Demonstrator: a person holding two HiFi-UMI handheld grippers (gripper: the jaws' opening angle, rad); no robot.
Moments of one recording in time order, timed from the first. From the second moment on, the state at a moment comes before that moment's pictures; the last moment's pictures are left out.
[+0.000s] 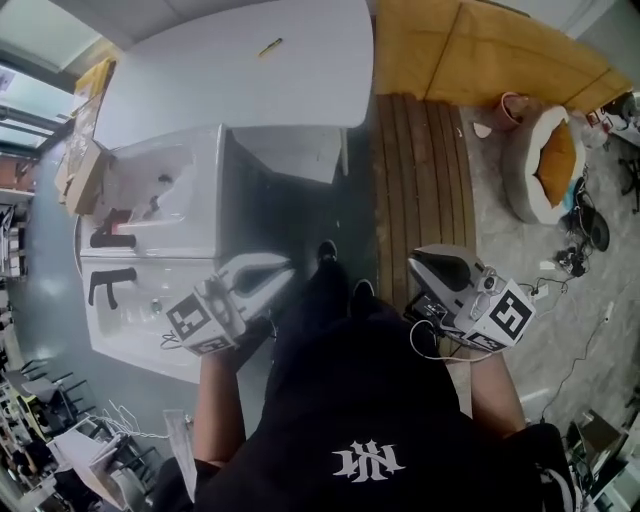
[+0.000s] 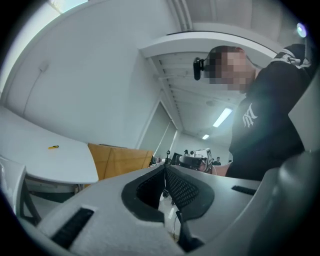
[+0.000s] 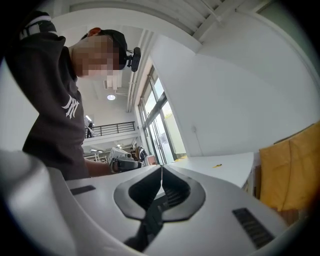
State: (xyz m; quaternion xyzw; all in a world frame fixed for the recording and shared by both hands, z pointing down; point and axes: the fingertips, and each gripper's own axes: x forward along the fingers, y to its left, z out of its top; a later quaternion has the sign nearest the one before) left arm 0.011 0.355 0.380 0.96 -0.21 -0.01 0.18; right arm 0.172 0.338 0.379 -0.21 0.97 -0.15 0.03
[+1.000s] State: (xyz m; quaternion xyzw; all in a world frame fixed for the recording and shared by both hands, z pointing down) left arm -0.123 0.132 0.388 0.95 -0.19 -0.08 0.22; right arm 0.060 0.100 0.346 -0.22 0.97 -0.13 -0.03
